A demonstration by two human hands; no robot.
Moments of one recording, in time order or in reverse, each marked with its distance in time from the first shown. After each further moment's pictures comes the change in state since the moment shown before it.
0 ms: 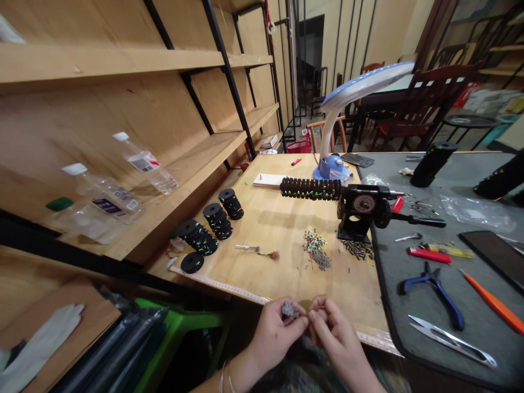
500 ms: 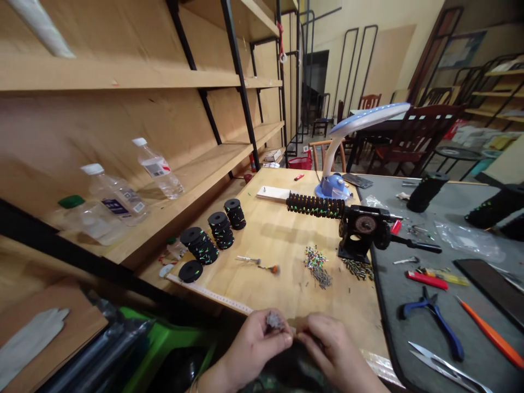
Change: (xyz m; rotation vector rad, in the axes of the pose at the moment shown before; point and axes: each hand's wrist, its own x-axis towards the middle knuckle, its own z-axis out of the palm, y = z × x) left_hand -0.008 0.027 -0.035 -0.120 -0.124 -0.012; right_hand 0.021 -0.039 -0.011 -0.716 -0.272 -0.434
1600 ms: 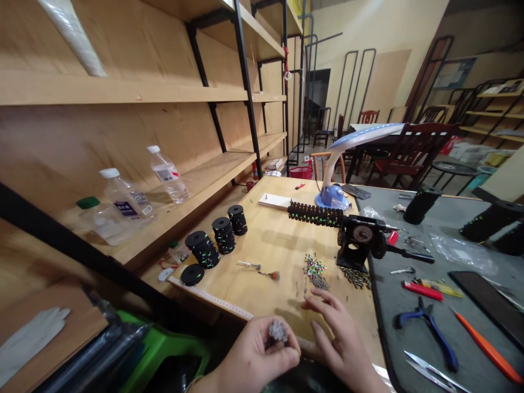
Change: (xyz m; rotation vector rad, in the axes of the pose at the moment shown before) left_hand -0.019 0.037 0.013 0.027 -0.086 0.037; right_hand -0.002 0.023 -0.015 -0.145 0.272 -0.223
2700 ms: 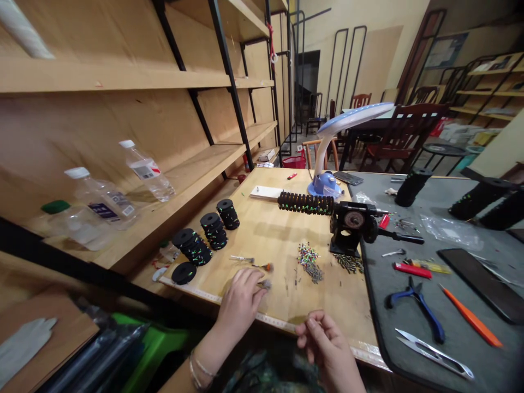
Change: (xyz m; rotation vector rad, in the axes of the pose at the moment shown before) left_hand 0.050 -0.038 -0.060 0.993 0.387 0.398; right_hand -0.025 -0.035 0.048 1.174 0.406 0.995
